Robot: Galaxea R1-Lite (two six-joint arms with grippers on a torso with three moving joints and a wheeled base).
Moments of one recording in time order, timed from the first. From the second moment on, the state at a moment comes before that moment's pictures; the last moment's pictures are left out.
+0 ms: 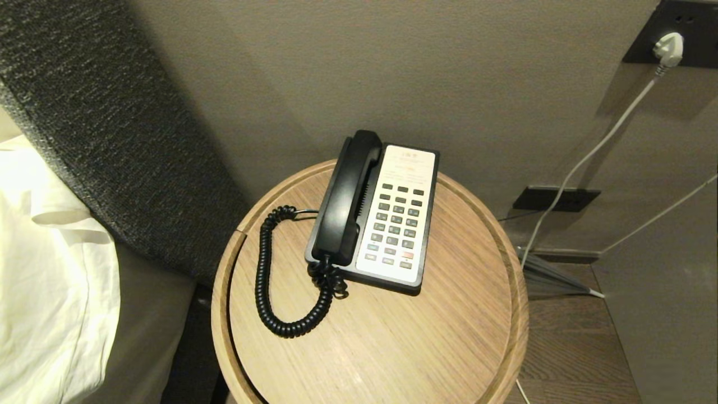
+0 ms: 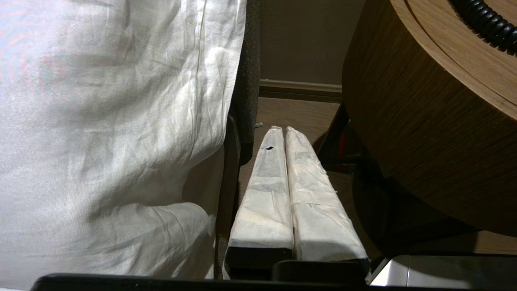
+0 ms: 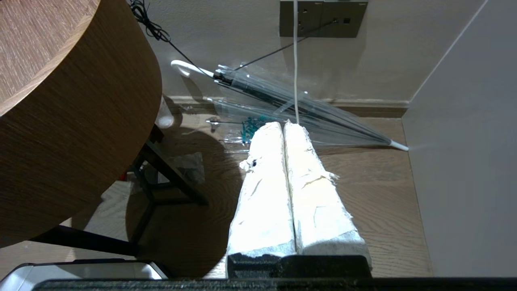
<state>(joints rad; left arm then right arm) -0.01 0.00 0.00 -0.01 0.00 0.01 -0.01 0.02 0.00 -0.05 0.00 0.01</state>
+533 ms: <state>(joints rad) -0.01 0.16 -0.40 0.11 -0.07 0.02 -0.01 0.02 0.00 -0.05 0.00 0.01</state>
